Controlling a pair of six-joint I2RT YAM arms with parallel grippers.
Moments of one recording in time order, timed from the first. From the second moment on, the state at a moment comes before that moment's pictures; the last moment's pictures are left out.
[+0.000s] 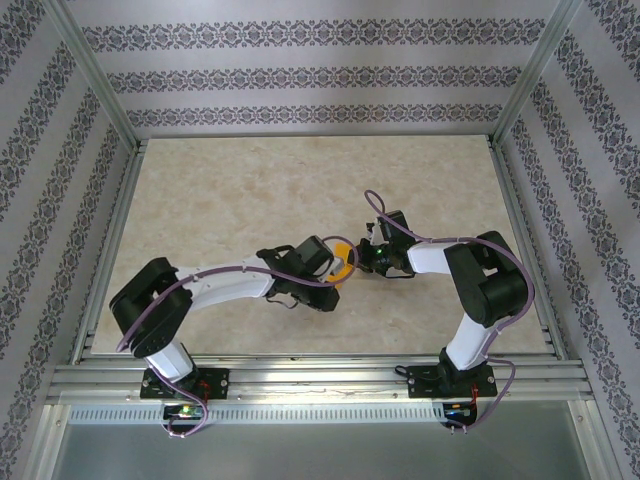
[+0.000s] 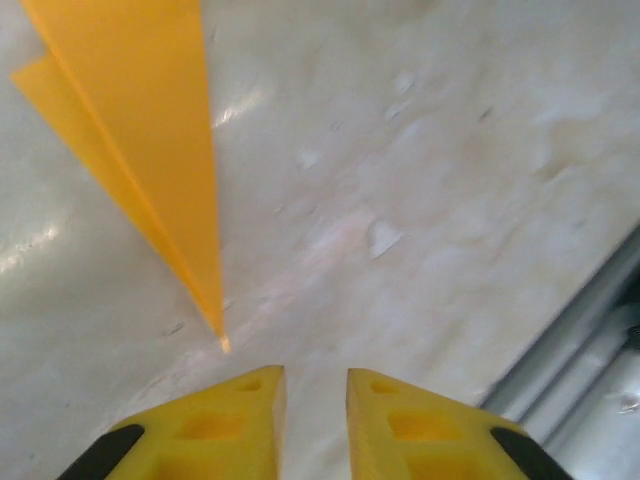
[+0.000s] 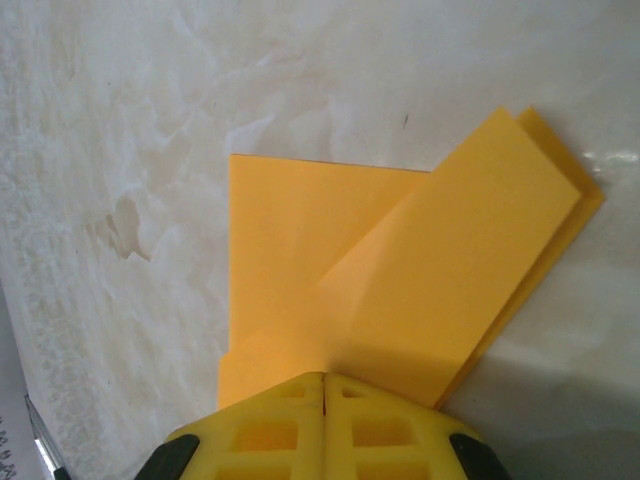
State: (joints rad) left arm -0.86 1.65 0.99 -0.40 0.34 -0.49; right arm 0.36 1.75 0.72 0.07 -0.56 0.75
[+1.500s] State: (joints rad) left arm -0.76 1.68 0.72 0.13 0.60 -0.80; right arm 0.36 1.75 0.72 0.07 -0.56 0.75
